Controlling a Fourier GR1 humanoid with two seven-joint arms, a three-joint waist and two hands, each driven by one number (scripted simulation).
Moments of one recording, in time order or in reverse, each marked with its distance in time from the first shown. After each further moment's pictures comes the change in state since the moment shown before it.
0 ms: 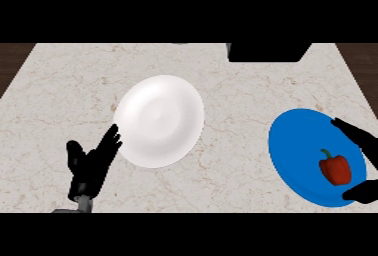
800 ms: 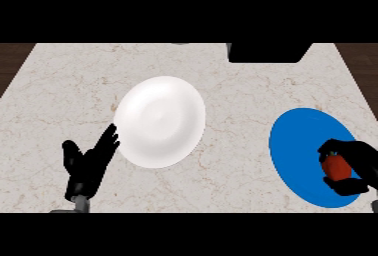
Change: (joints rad) left arm 0.006 -0.018 0.043 -0.015 -0.024 -0.042 0.015; right arm -0.061 0.069 0.040 0.195 0.235 -0.083 -0.150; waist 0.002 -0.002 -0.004
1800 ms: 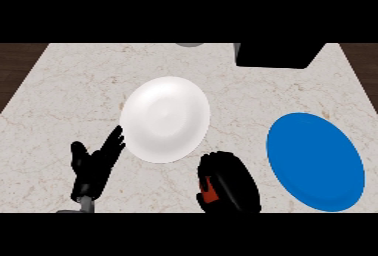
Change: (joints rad) left arm 0.001 -0.021 -0.016 0.015 -0.020 -0.020 -0.003; right arm 0.024 0.496 0.587 -0.303 0.263 -0.376 0.267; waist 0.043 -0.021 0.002
